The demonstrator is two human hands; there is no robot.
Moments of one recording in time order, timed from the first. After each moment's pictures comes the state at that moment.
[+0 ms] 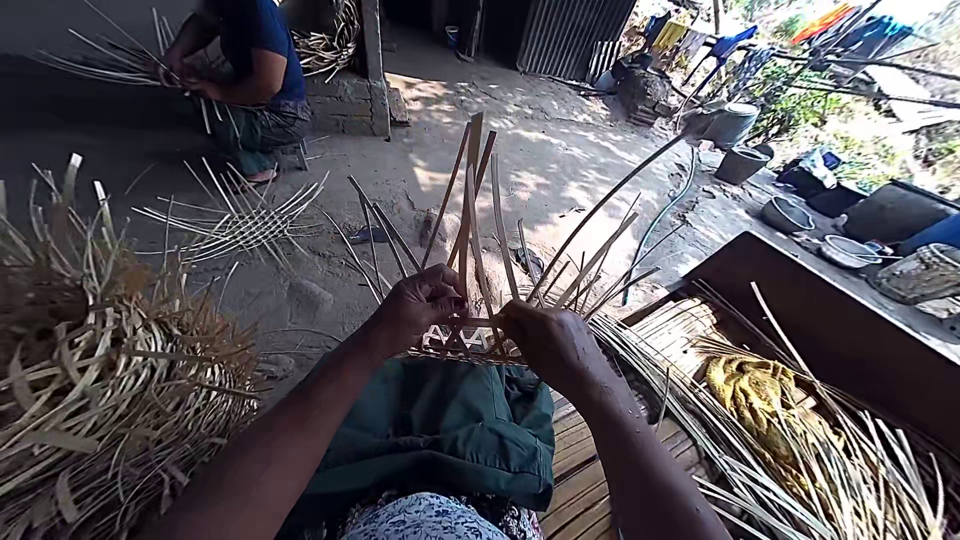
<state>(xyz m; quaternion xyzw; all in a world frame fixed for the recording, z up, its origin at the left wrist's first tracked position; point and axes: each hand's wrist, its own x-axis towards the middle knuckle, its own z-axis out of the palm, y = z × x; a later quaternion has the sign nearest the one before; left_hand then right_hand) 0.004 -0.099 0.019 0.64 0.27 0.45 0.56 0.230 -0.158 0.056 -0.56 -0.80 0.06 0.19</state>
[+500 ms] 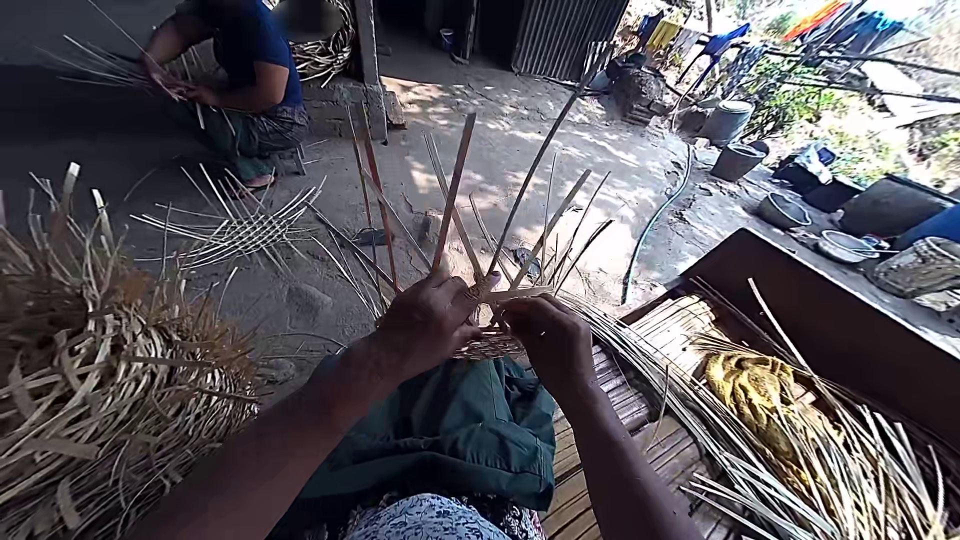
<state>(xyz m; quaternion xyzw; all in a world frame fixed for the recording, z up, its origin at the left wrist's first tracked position) 0.020 -0.108 0.023 0.89 0.30 0.34 -0.04 0.230 -0.158 0.022 -0.51 -0.73 0.06 0.45</state>
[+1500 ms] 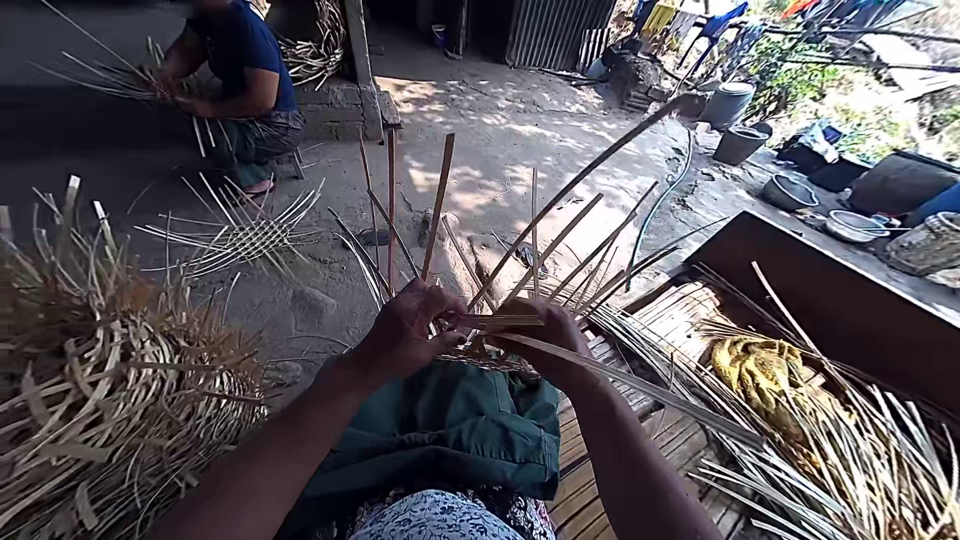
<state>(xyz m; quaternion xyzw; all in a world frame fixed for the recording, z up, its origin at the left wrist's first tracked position) -0.004 -0.113 0.001 0.84 0.28 0.42 0.19 0.233 -0.162 0.034 -0.40 -0.68 0.41 0.46</state>
